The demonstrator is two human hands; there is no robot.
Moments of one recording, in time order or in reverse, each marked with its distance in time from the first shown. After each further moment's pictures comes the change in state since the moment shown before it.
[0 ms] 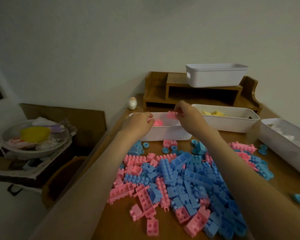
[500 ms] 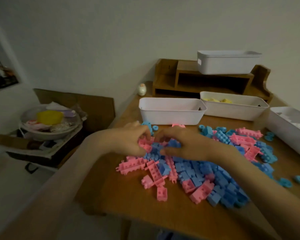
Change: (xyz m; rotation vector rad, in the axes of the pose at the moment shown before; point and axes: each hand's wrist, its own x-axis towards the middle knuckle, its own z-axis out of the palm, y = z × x) left_hand -0.116 -0.013 -0.064 0.125 -0.584 0.170; right_hand -0.107 -0.056 -0.018 0.069 -0.636 -0.415
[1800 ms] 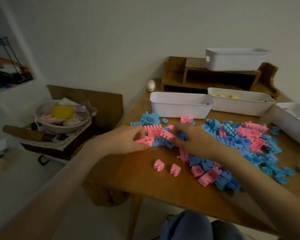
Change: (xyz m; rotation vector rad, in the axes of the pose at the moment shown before) left_hand -0.048 -0.016 0.025 -0.192 0.123 -0.143; right_hand -0.012 -0.024 0.024 -0.084 0.183 0.194
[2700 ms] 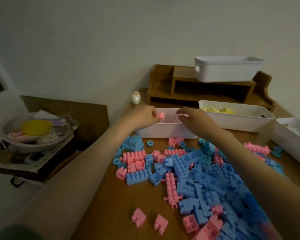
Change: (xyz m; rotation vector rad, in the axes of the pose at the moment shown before) left_hand 0.204 0.028 -0.028 0.028 0.238 0.020; right_hand 0.115 0.113 -0.030 0.001 0.248 0.306
